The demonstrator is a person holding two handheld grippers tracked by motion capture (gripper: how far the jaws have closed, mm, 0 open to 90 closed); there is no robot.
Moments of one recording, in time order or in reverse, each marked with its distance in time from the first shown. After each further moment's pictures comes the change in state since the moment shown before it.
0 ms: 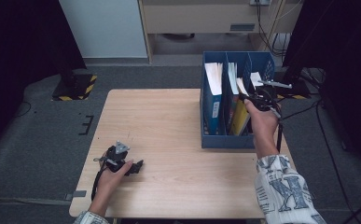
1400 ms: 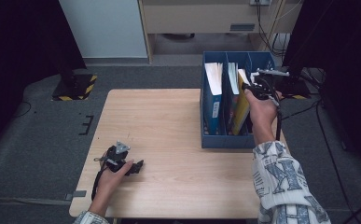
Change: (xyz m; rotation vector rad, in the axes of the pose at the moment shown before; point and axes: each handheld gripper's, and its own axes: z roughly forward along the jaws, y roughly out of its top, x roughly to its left) left arm -0.001 0.000 0.000 0.000 -0.002 0.002; right arm -0.001 0.030 0.015 -0.030 -0.078 -0.065
